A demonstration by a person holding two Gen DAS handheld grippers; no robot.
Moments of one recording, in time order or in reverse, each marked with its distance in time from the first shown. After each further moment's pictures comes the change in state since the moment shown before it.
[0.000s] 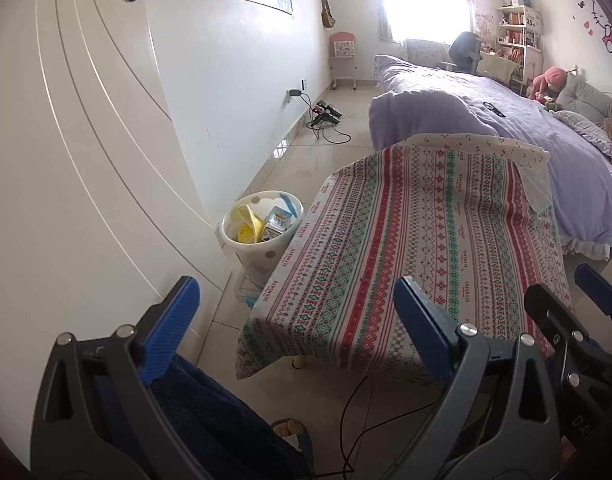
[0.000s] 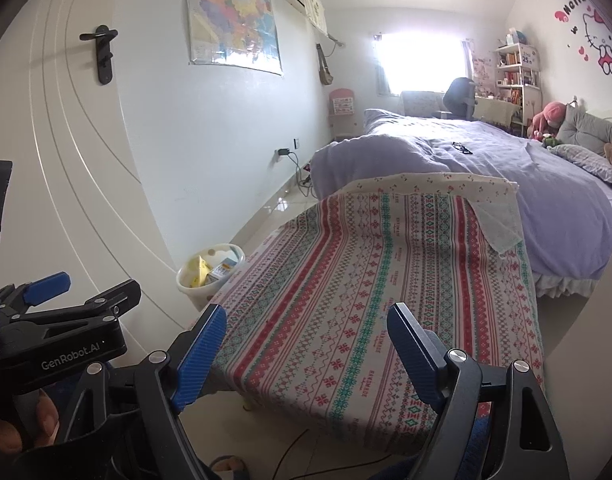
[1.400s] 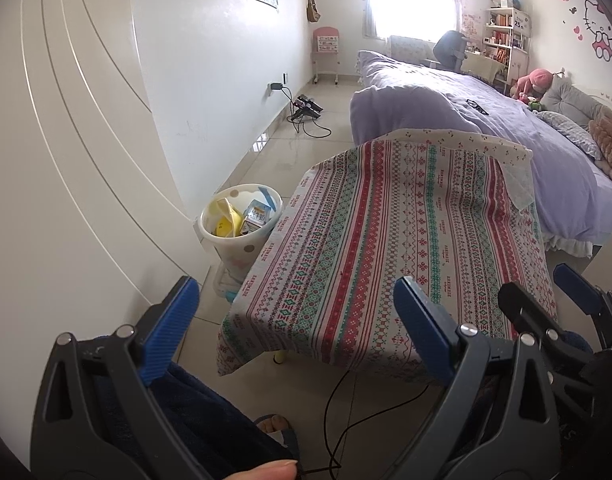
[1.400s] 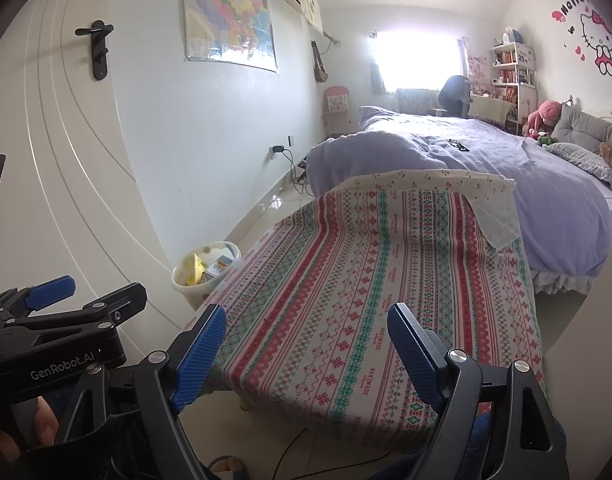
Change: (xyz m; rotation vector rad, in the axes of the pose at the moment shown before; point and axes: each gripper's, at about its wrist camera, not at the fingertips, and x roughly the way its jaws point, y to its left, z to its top) left arm 0.002 0.000 -0.002 -0.007 0.026 -0.082; right arm 0.006 0.005 -0.003 0.007 0.010 -0.021
